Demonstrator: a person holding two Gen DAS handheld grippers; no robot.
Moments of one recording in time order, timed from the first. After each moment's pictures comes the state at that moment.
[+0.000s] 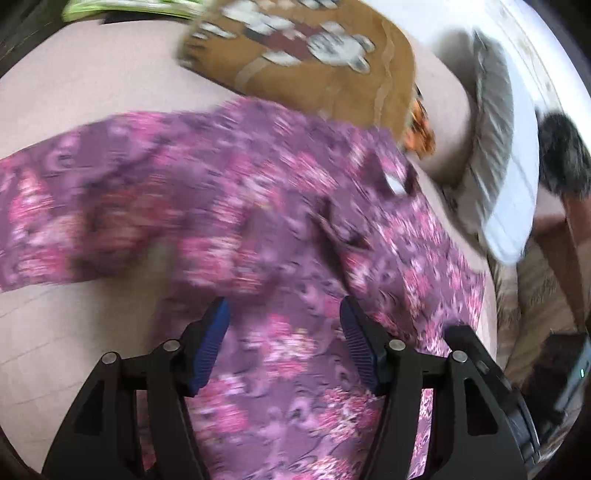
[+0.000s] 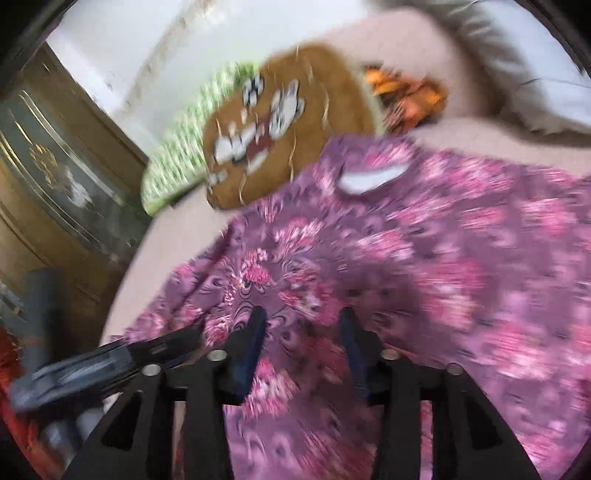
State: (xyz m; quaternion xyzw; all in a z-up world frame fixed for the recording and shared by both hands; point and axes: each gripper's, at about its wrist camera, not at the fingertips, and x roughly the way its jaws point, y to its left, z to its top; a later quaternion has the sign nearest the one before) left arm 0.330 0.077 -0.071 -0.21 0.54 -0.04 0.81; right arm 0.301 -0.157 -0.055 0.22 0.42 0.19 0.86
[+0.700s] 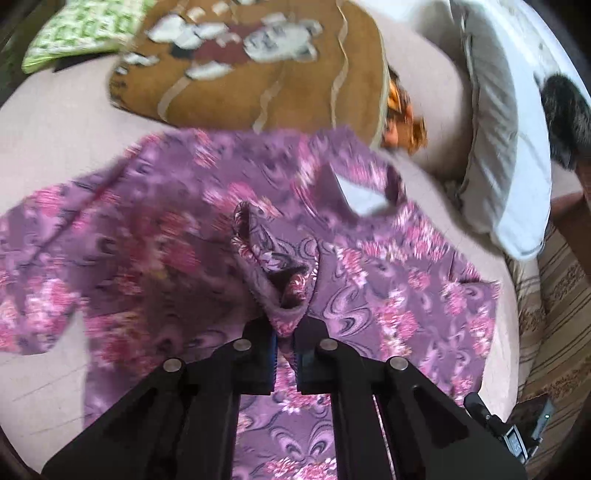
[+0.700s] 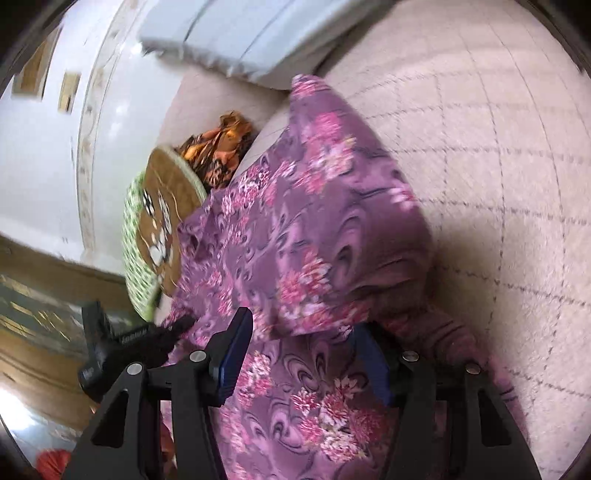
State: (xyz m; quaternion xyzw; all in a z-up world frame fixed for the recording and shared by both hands) left arm 0.382 0.025 -0.059 -0.16 0.52 -0.03 0.84; right arm 0.273 -0.325 -0.142 0.47 0.43 0.09 0.76
